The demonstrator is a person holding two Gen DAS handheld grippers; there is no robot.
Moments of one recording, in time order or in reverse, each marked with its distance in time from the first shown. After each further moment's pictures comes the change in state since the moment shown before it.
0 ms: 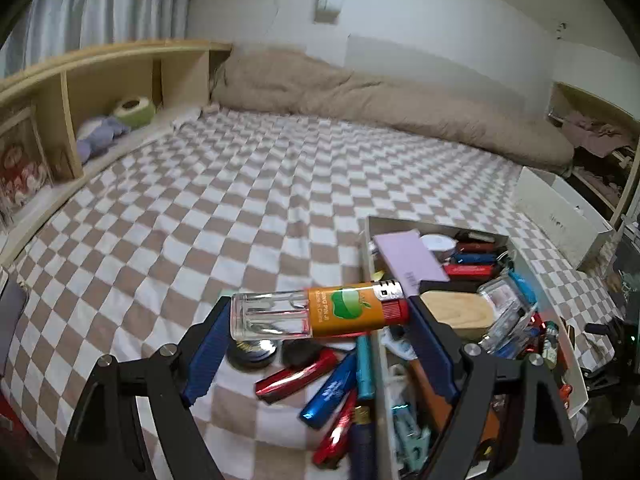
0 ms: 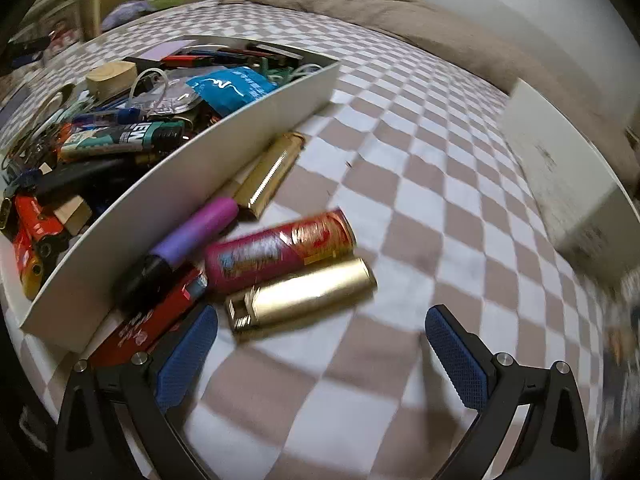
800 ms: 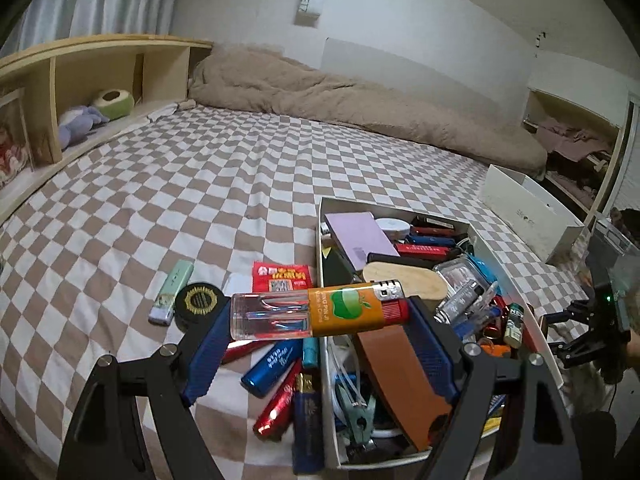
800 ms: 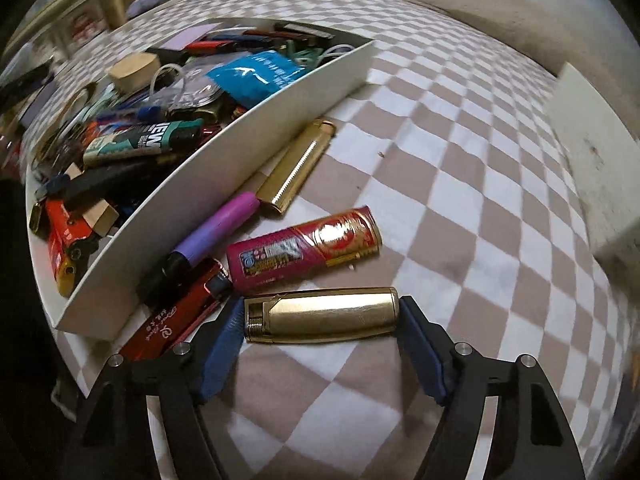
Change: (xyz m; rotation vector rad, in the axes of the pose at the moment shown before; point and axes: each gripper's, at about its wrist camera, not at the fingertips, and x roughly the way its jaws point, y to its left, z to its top) left arm -0.014 -0.014 -0.032 -0.033 0.010 -0.095; right arm -0.008 -0.001 0.009 0.032 0.110 0.141
